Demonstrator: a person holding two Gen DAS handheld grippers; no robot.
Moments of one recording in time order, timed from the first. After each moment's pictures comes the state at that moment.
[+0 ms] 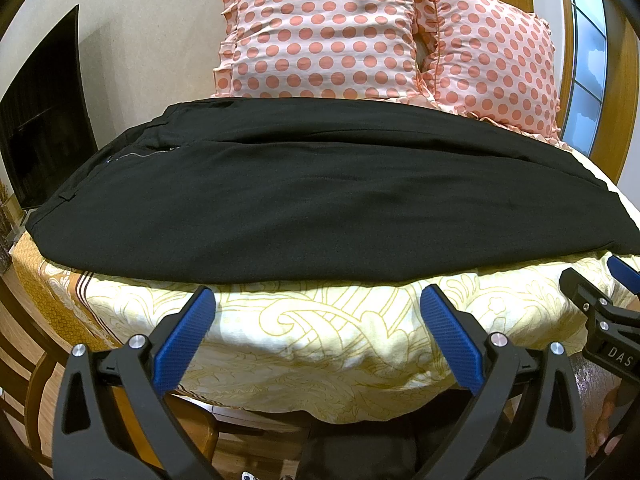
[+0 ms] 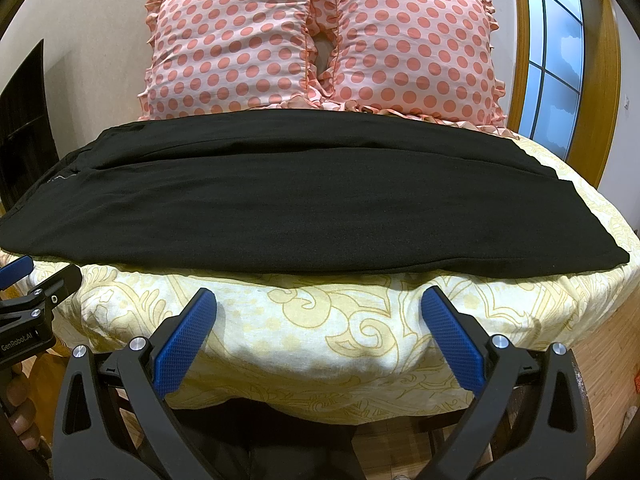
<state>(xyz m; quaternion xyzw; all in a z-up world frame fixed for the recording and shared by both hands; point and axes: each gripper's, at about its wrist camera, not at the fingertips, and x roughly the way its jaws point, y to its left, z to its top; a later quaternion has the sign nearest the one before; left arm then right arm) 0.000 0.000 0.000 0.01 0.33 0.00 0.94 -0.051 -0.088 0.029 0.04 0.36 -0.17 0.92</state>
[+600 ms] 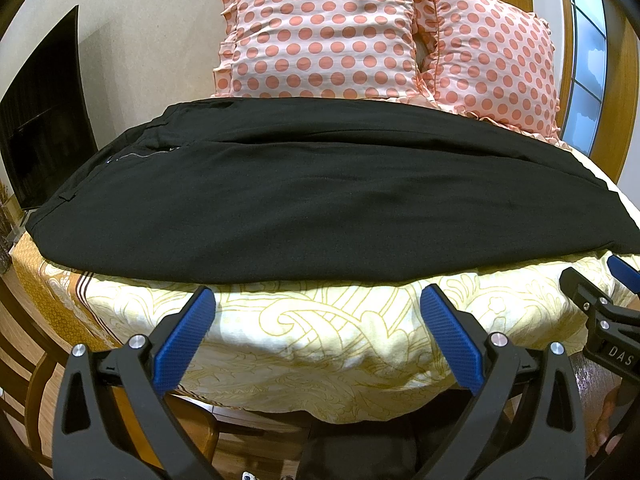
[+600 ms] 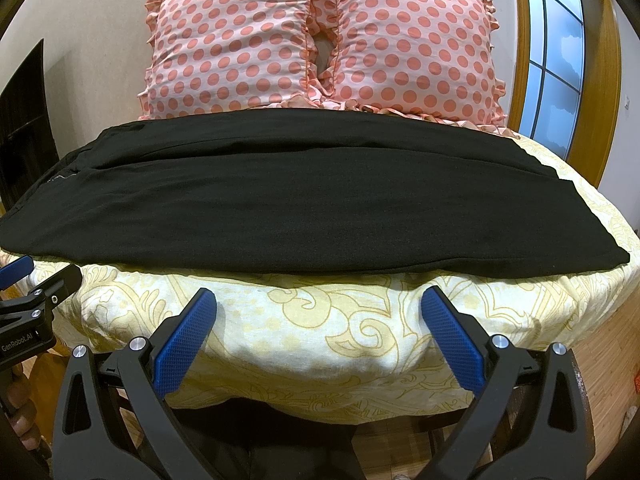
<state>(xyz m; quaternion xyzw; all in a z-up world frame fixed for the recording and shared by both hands) 0.000 0.000 0.000 0.01 0.33 0.00 0.94 -0.051 -0.088 0.028 0.04 0.36 -0.17 0.92</state>
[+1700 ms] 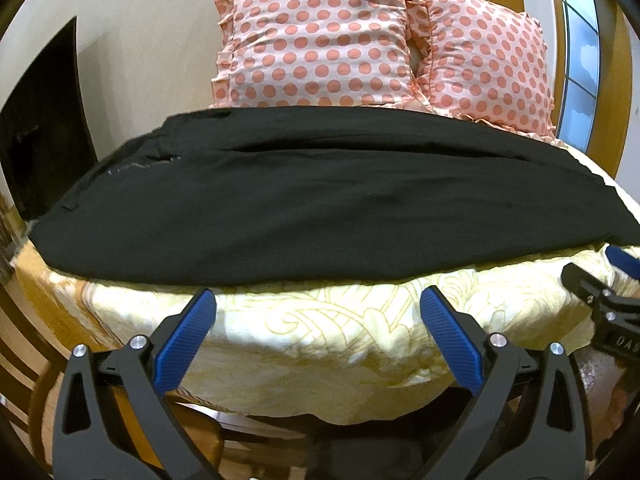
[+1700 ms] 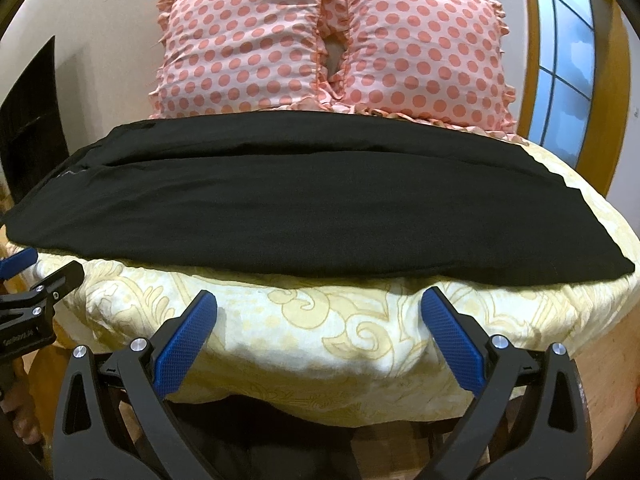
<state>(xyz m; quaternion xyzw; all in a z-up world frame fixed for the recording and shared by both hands) -0.005 0.000 0.007 0.03 0.32 -0.01 0.95 -0.053 -0.098 0.033 0.03 0.35 -0.14 0.92</state>
